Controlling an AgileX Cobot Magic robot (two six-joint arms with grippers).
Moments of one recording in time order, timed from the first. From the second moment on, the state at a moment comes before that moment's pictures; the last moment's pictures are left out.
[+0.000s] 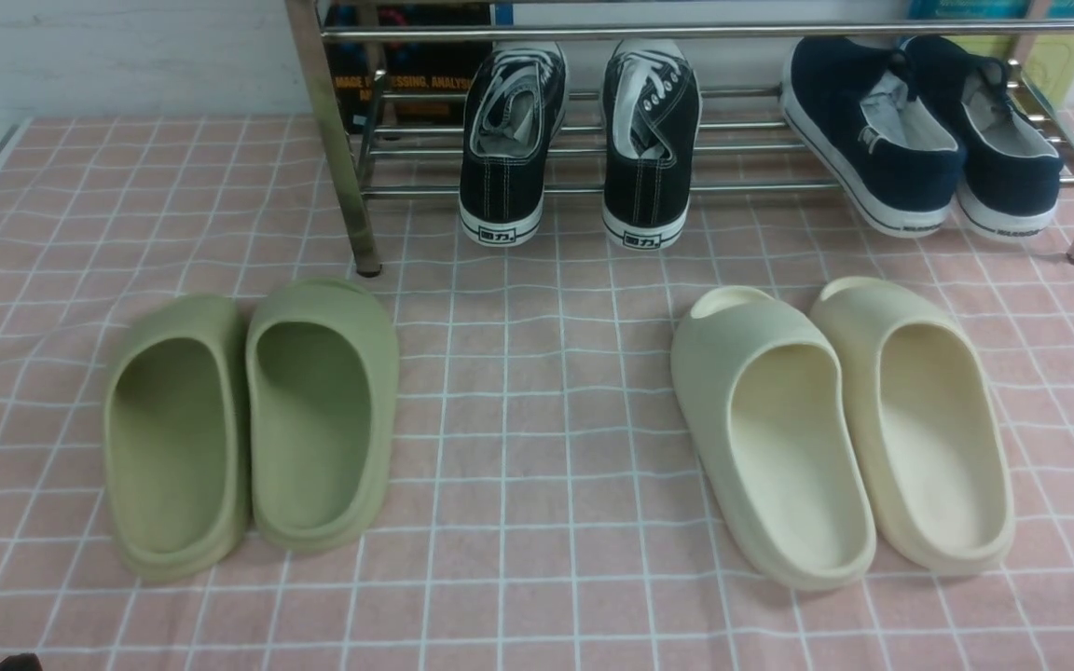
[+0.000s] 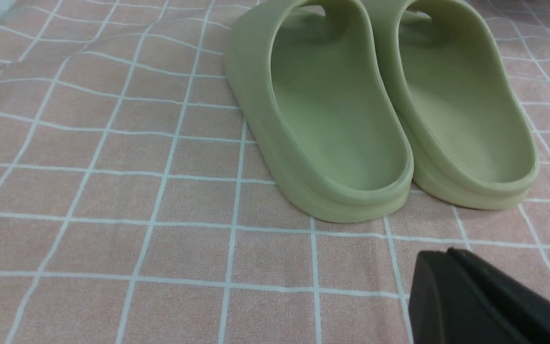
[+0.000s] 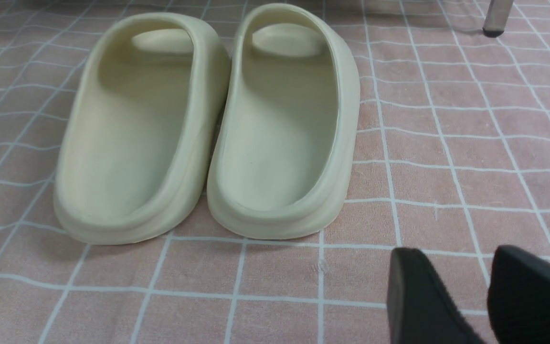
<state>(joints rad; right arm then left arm) 0.07 -0.01 0.01 0.02 0.37 0.04 -0.02 -0.01 0.02 -0.04 0.38 -0.03</state>
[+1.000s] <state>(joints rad) 0.07 -0.01 0.01 0.02 0.37 0.04 -0.05 -0.01 0.02 -0.04 0.38 0.02</state>
